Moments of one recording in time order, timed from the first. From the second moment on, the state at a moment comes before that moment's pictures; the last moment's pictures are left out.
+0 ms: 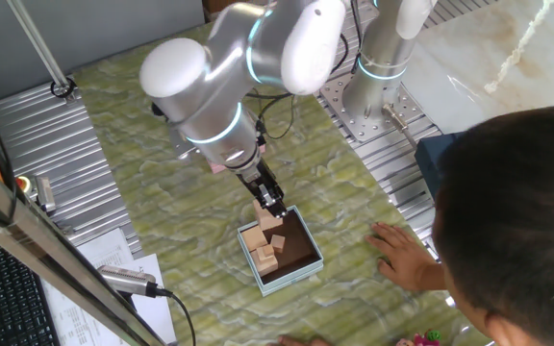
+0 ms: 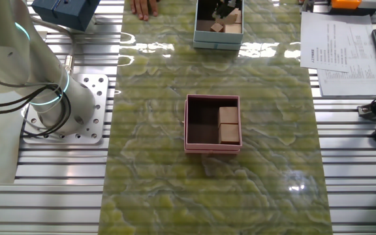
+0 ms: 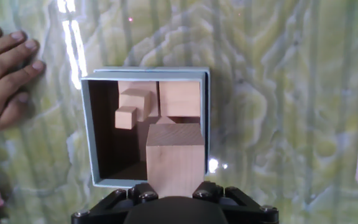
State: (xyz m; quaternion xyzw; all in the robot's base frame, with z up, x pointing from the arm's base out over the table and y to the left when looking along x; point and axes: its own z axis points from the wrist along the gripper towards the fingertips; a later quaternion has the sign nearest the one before) arm 0.432 0.232 0.155 -0.06 -0.98 -0.08 0.15
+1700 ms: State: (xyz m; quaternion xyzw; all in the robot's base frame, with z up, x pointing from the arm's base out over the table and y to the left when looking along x) arm 0.417 0.261 0.116 -0.10 -0.99 -0.06 0.12
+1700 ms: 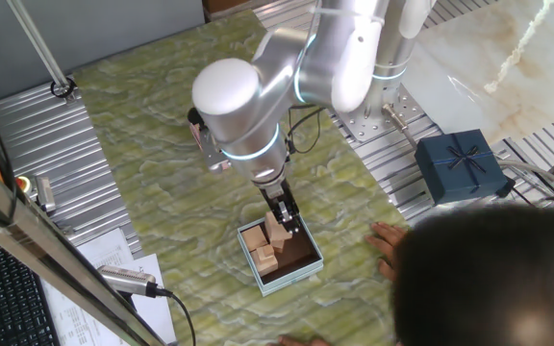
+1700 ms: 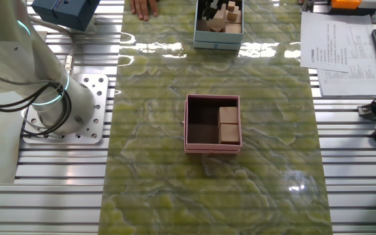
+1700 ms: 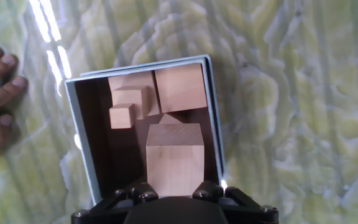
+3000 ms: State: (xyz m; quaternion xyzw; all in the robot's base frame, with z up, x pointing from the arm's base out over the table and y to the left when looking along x) arm 0.412 0.264 0.089 -0.10 -0.99 -0.05 0.10
